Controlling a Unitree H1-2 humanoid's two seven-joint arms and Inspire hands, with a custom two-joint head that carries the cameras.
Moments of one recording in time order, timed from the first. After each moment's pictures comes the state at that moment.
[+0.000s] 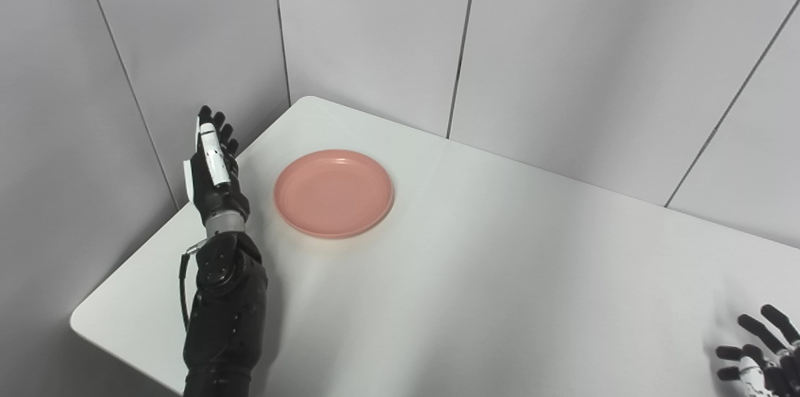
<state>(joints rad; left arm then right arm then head) -0.31 0.15 0.53 0.12 -0.35 -0.04 0.29 -0.12 -0.12 -0.12 -0.03 0.03 -0.01 -0.02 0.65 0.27</state>
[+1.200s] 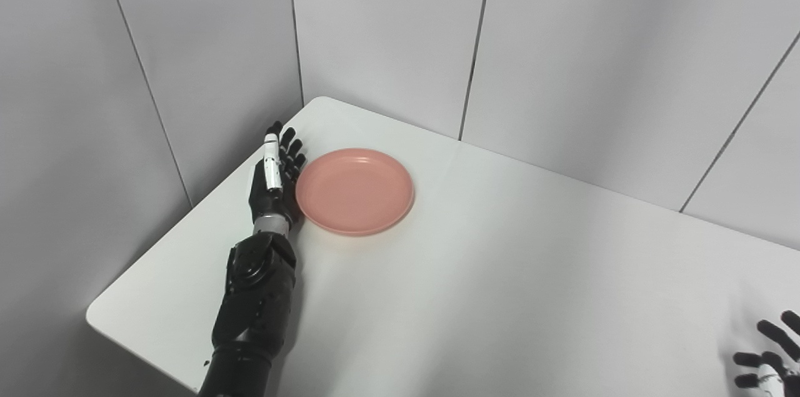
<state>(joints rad) -0.39 0.20 0.46 0.36 -0.46 -0.03 0.10 -0.12 -0.12 -0.13 -0.04 0.04 -0.01 -0.01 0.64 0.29</state>
